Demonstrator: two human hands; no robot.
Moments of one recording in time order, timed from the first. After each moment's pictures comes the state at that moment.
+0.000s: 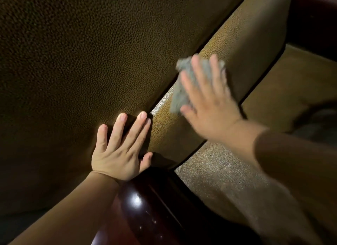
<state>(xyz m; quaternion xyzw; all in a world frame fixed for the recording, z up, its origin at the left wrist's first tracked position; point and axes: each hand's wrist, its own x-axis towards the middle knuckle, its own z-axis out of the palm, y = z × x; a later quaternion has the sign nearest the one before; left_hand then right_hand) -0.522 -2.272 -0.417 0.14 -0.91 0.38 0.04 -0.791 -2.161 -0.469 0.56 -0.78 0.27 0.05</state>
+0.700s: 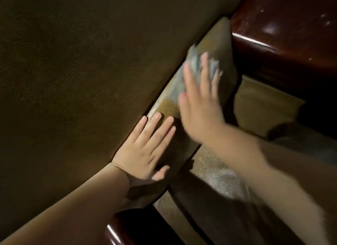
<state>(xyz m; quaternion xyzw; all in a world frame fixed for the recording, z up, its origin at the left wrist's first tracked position) -0.698 -2.276 -0.405 -0.04 -0.98 0.17 -0.06 -0.896 -2.172 -0.452 0.39 -0.85 0.35 -0.06</state>
